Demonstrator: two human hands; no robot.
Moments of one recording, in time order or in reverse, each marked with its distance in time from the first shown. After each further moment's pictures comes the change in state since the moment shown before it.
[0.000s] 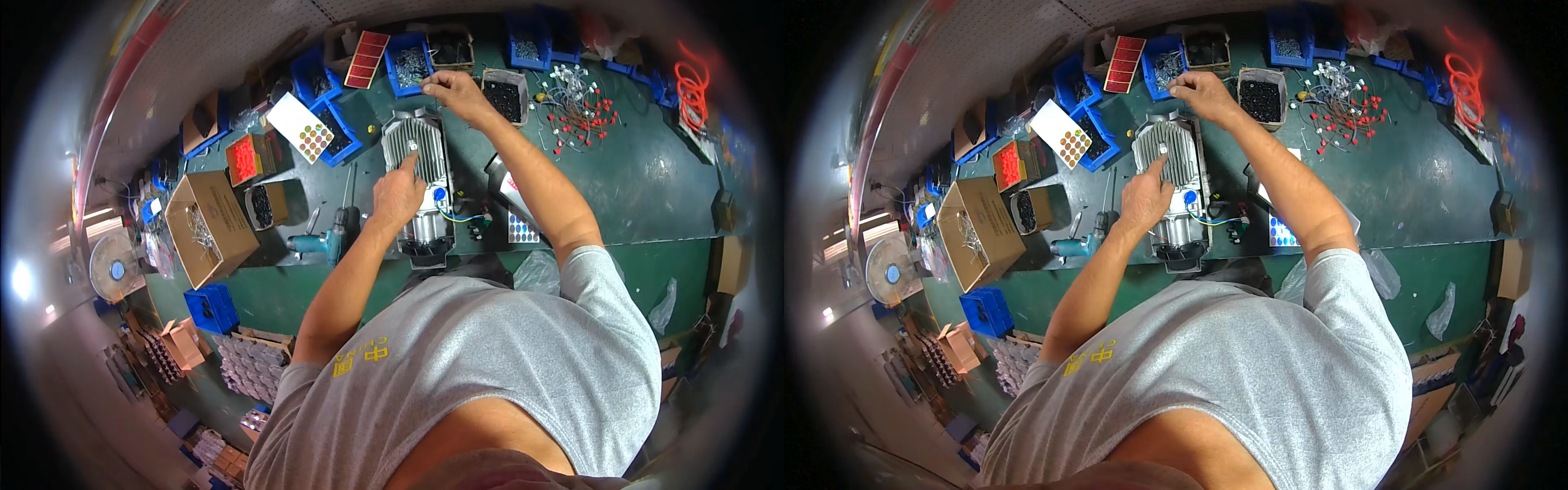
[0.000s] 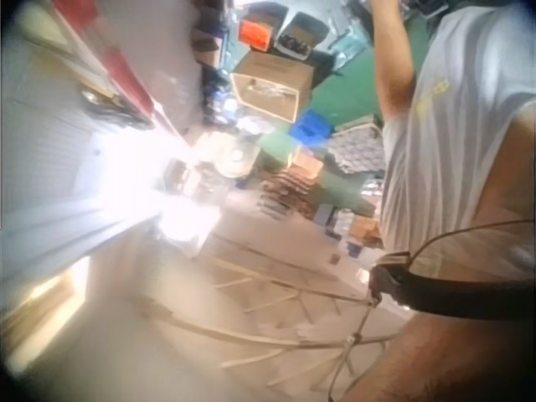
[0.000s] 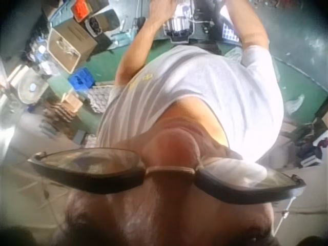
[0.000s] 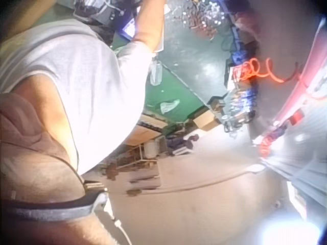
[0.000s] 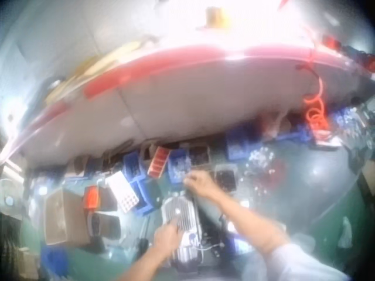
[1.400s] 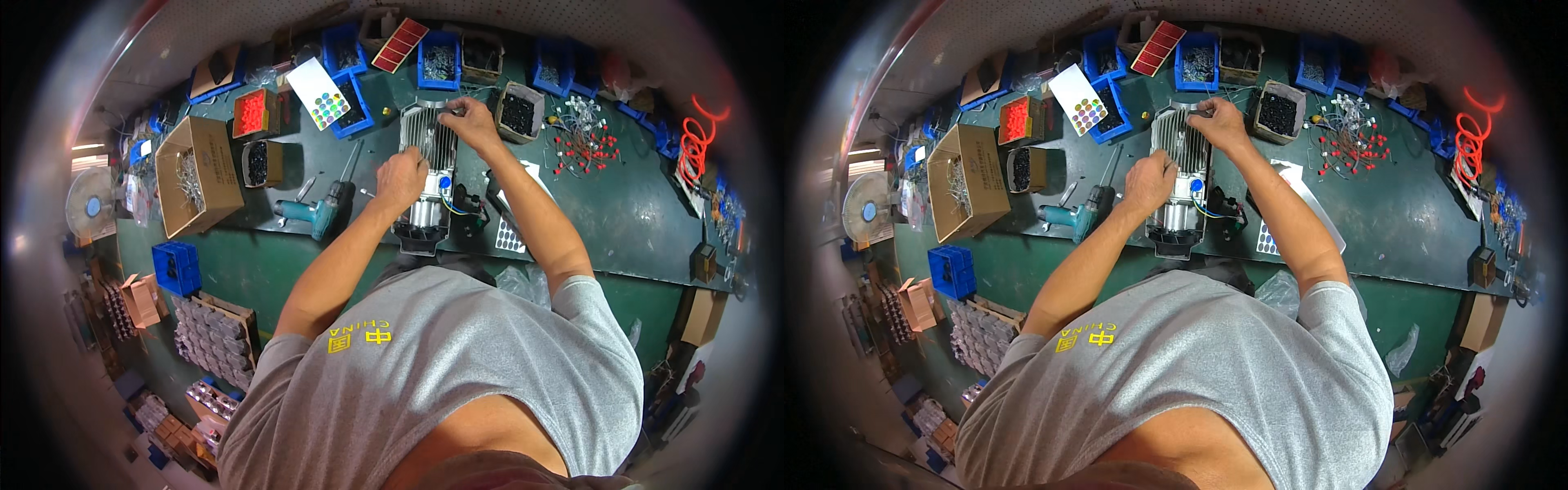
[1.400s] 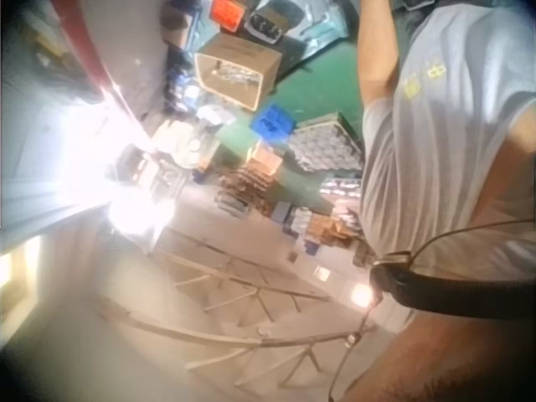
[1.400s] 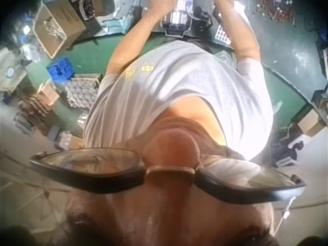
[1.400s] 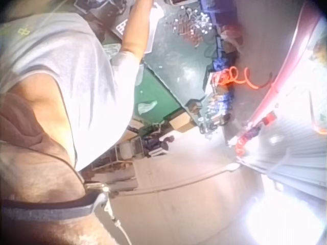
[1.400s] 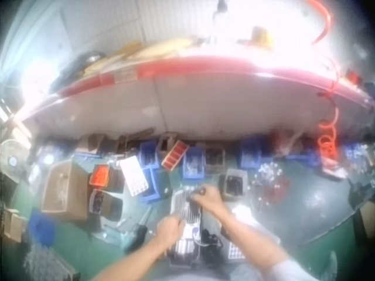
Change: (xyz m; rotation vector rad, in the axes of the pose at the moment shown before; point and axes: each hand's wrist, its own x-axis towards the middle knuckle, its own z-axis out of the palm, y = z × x) left_hand -0.018 -0.018 0.013 -0.136 0.170 -0.089; right_hand -0.050 0.006 0.037 -0.307 0.077 0.238
